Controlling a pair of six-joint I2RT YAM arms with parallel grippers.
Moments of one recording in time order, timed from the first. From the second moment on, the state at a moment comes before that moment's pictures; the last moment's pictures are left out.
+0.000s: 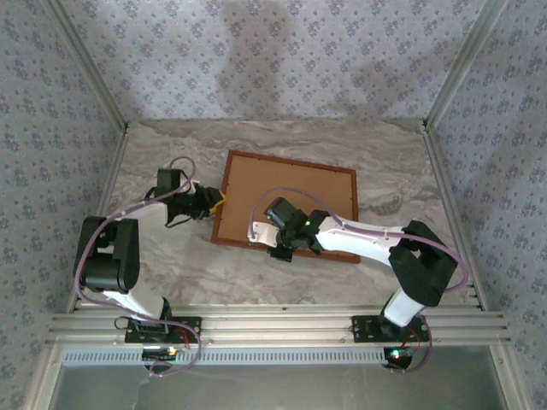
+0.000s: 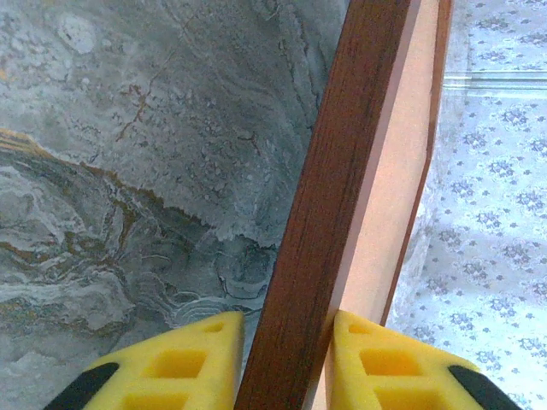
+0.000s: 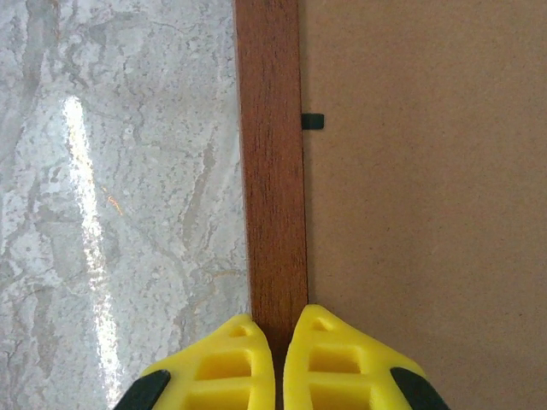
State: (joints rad) left arm -0.11 1.60 0.79 -0.03 0.74 -0.85; right arm 0.93 1.62 1.02 -0.44 -0.13 -0.50
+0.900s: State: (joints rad) left arm -0.13 1.59 0.79 -0.04 0.76 -0.89; right arm 1.15 1.67 0.81 0.05 0.55 -0.58
